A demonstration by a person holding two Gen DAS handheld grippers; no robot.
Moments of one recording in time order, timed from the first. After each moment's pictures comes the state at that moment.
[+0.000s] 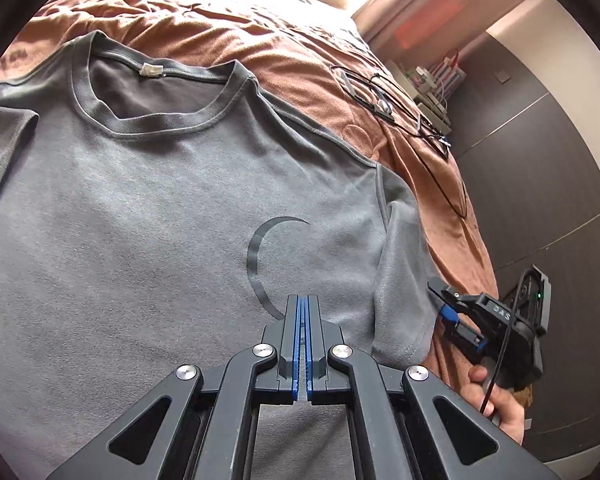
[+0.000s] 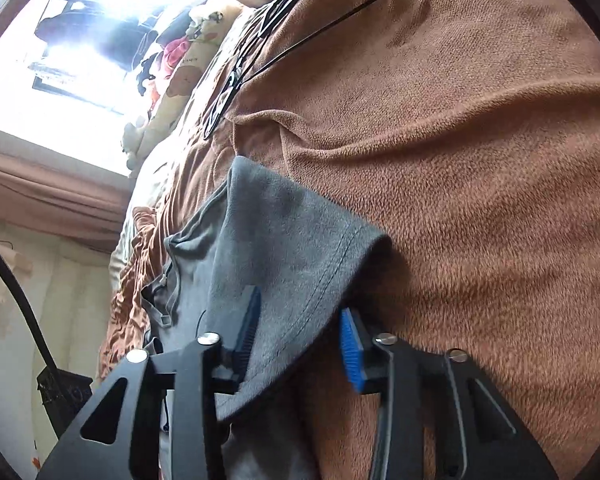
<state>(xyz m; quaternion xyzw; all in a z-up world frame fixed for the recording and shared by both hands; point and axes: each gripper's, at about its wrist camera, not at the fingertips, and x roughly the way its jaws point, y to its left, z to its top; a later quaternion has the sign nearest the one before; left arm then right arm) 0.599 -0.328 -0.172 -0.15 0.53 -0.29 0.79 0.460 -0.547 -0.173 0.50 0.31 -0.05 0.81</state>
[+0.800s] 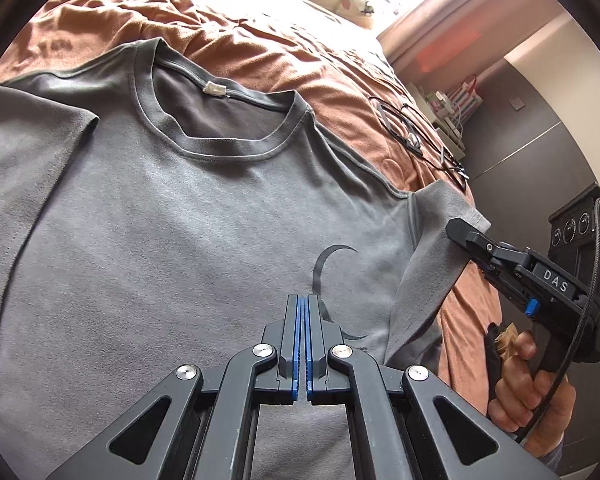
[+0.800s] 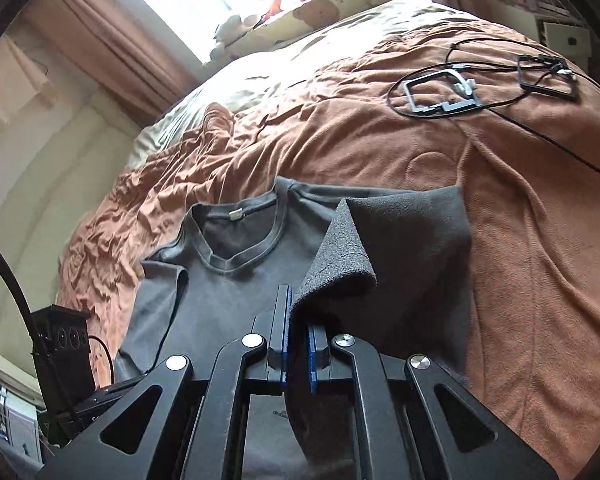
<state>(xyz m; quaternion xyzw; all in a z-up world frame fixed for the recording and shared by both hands) 0.615 -0.277 -0.167 -0.17 0.52 -0.26 0.79 0.580 -0.398 -0.079 0.25 0.38 0.07 0.89</state>
